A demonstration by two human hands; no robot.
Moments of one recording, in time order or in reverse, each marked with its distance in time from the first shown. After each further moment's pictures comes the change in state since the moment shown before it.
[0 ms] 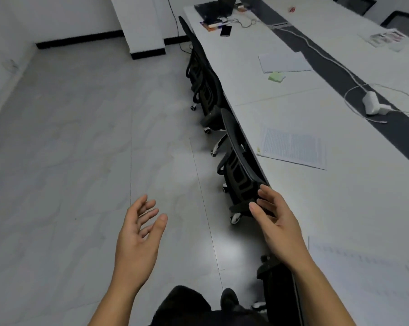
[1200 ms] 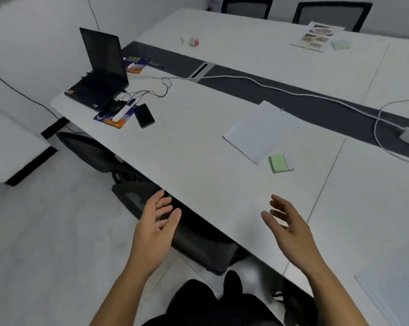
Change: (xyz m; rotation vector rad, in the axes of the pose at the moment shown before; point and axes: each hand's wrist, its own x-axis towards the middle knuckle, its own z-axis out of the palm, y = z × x) left_hand 0.936 0.187 0.317 0.281 -0.751 0.187; right_hand 0.780 -0.102 0.102 0.109 0.629 0.303
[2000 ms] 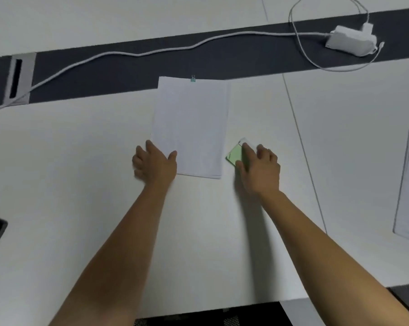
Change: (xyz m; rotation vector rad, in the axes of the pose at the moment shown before) left_hand 0.443 -0.062 0.307 0.912 -0.380 0.162; right_hand 0.310 0.103 0.034 -0.705 0.536 0.465
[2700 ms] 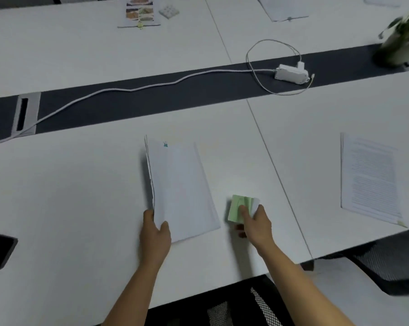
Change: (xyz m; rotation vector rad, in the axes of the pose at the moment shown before) left_hand -0.165 -0.098 -0.049 -0.596 -0.191 0.068; right_hand -0.168 0.009 -0.016 0.887 -0.043 0.551
